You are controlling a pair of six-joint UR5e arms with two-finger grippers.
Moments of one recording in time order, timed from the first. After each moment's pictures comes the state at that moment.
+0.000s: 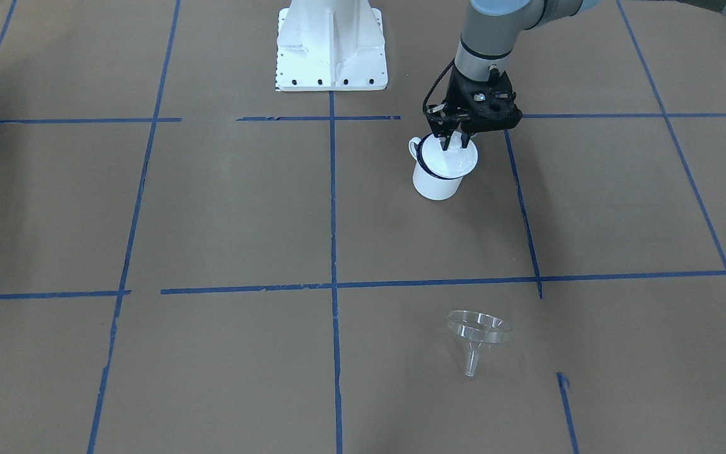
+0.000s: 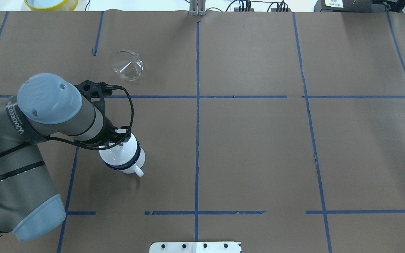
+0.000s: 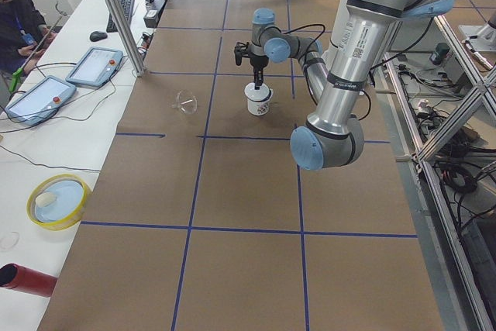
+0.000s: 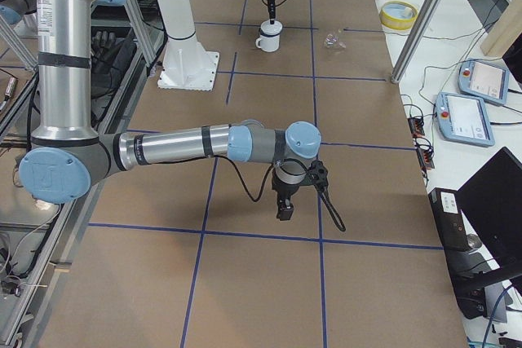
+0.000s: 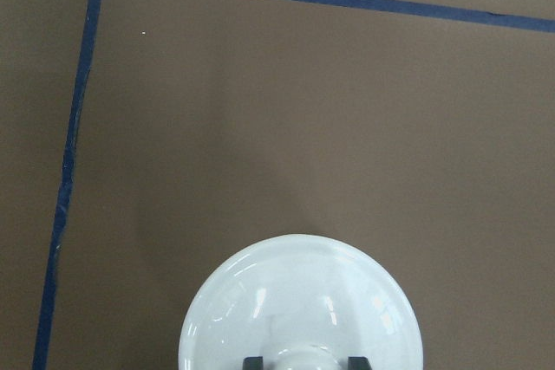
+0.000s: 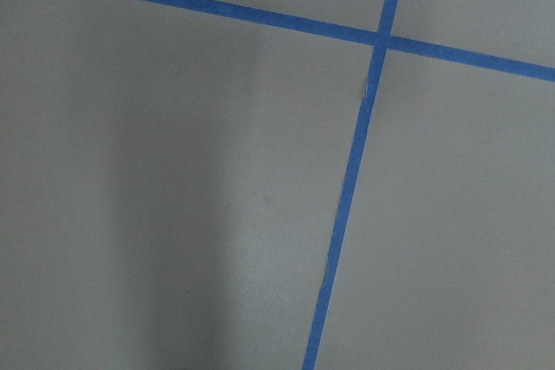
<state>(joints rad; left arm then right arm) -0.57 -1.98 -2.07 -1.42 -1.89 -1.28 1.45 -1.63 1.79 -1.79 2.31 -0.13</state>
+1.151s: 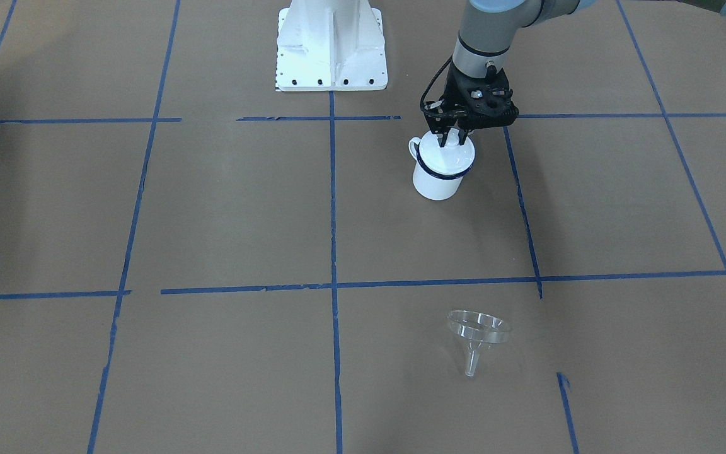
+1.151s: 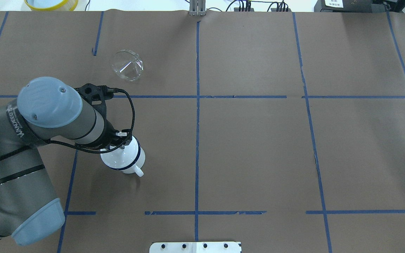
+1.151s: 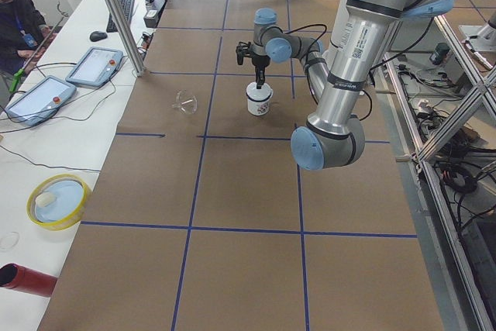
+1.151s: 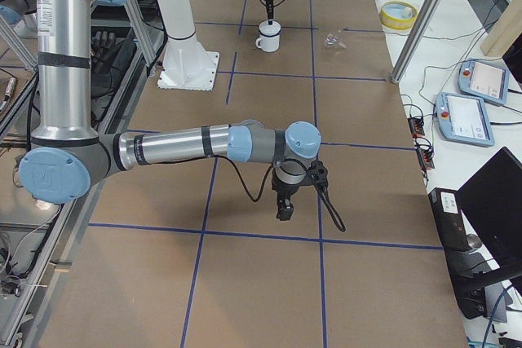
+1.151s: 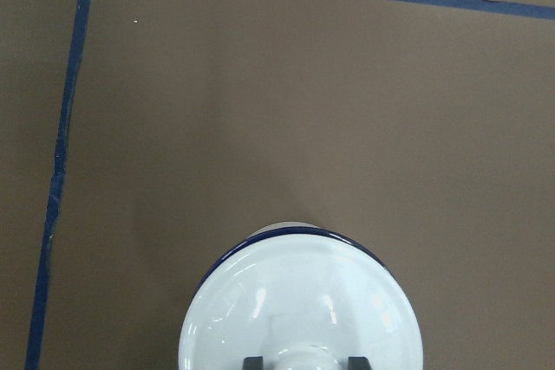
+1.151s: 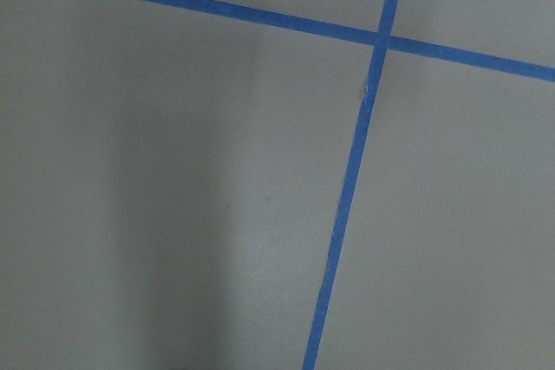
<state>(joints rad) -0.56 -1.97 -2.08 -1.42 -1.89 -1.29 1.45 -1.63 1.79 -1.79 2.31 -0.13</state>
